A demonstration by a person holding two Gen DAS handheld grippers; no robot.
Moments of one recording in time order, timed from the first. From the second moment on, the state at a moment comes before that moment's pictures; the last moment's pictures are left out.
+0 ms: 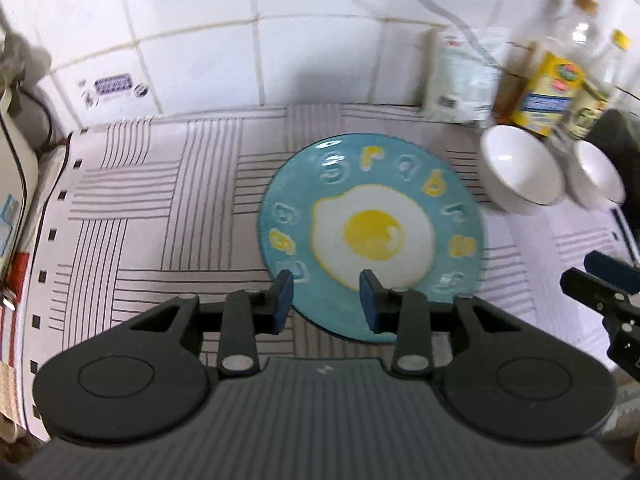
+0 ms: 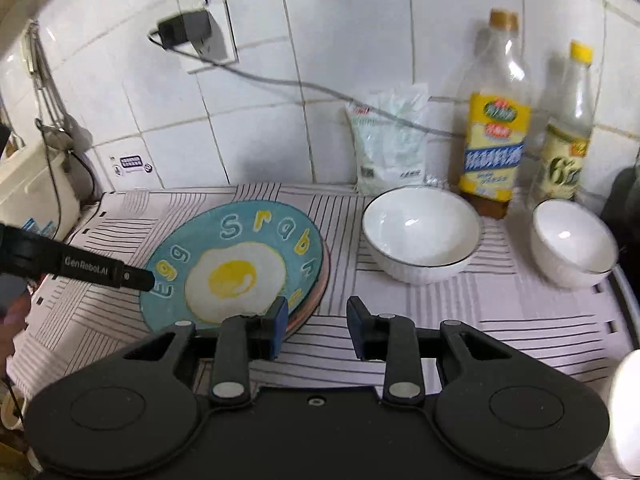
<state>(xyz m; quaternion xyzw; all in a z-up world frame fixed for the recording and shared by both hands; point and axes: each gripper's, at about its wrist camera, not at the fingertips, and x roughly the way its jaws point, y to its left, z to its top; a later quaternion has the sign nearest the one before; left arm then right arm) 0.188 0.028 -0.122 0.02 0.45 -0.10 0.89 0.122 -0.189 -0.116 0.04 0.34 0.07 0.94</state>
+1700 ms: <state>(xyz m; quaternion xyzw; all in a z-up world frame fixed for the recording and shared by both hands) 0.131 -0.254 -0.168 0.04 0.41 -0.36 0.84 -0.016 -0.353 -0.203 0.06 0.27 -0.17 0.94</state>
